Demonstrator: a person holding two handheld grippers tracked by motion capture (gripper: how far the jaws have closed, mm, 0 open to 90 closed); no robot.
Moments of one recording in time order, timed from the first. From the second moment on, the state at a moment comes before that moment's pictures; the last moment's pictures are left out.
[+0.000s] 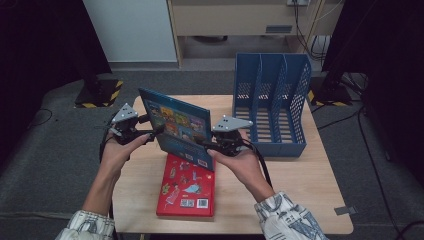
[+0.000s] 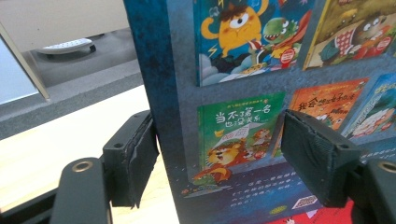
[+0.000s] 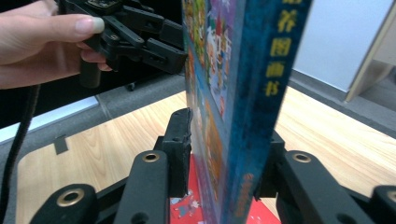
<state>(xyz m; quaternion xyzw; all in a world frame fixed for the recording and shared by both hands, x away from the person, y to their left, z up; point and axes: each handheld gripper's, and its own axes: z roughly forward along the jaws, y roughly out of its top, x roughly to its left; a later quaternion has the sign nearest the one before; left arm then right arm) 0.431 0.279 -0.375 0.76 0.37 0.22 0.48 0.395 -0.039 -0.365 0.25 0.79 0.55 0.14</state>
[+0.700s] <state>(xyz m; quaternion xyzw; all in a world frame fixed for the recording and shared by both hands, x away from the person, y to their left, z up) 0.431 0.277 -0.376 0.76 0.36 0.22 0.49 0.410 -0.021 -0.334 0.22 0.77 0.58 0.16</state>
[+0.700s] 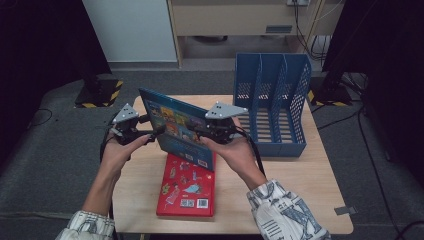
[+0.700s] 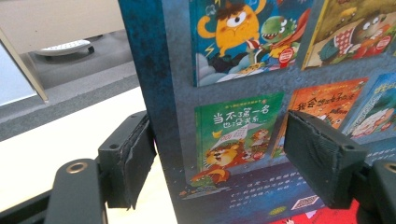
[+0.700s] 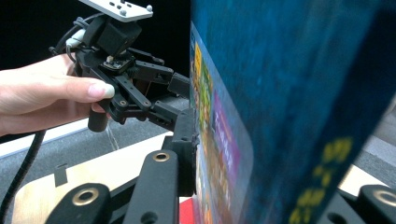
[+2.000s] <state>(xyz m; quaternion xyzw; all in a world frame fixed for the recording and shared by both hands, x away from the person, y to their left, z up) 0.431 0.279 -0.389 0.76 0.39 0.21 0.47 0.421 -0.010 -0.325 0.21 0.78 0.57 0.13</state>
